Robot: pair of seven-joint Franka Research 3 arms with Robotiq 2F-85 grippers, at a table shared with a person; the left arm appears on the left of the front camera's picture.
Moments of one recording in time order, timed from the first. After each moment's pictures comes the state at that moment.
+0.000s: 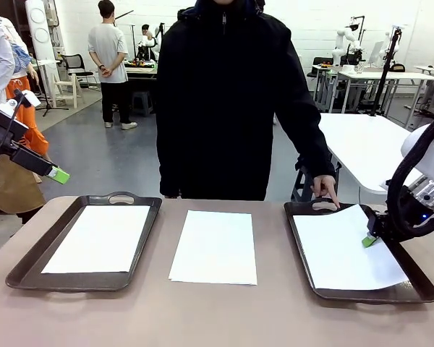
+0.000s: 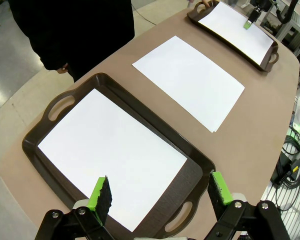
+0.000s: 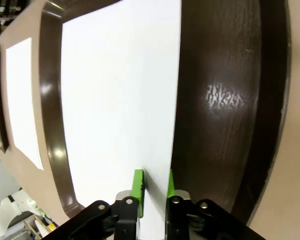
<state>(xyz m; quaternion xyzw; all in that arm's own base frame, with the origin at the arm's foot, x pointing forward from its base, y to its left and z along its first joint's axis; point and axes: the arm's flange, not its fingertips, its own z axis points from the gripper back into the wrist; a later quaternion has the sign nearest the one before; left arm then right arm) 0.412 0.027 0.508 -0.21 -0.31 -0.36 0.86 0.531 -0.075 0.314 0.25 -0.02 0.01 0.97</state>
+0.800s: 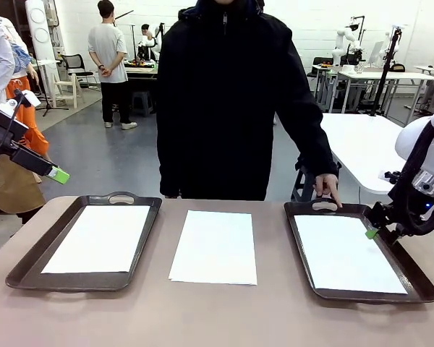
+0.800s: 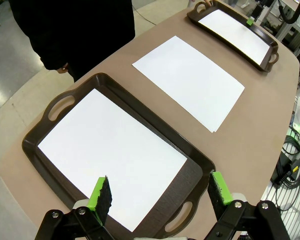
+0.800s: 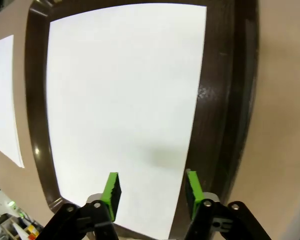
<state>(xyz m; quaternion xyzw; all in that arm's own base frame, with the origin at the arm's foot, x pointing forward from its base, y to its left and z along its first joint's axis) 0.412 0.027 0.508 -0.21 -0.31 -0.36 0.86 0.533 -0.070 0.345 0.17 -0.02 0.03 0.99</state>
